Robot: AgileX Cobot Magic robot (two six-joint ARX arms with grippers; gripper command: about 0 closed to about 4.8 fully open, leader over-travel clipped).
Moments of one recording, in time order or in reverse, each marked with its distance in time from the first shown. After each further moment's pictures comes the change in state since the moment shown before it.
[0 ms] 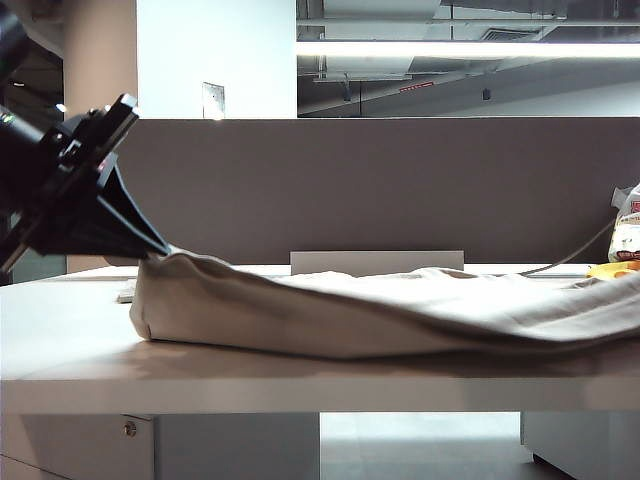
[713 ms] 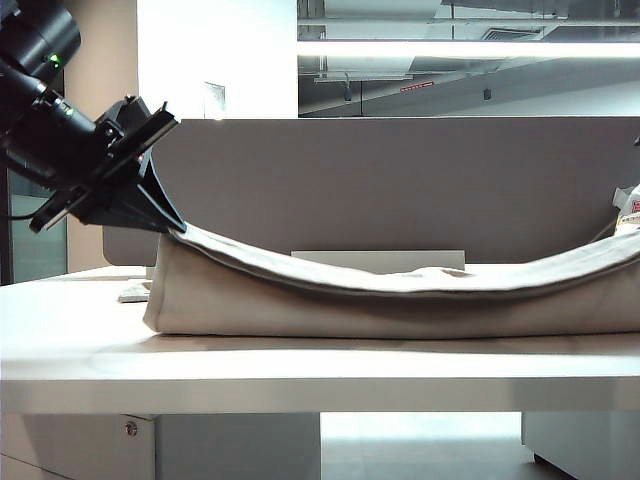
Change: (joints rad) left arm 0.016 0.174 0.262 -0.064 -0.112 0.113; right arm 0.055 0.153 0.215 0.010 0.020 0.019
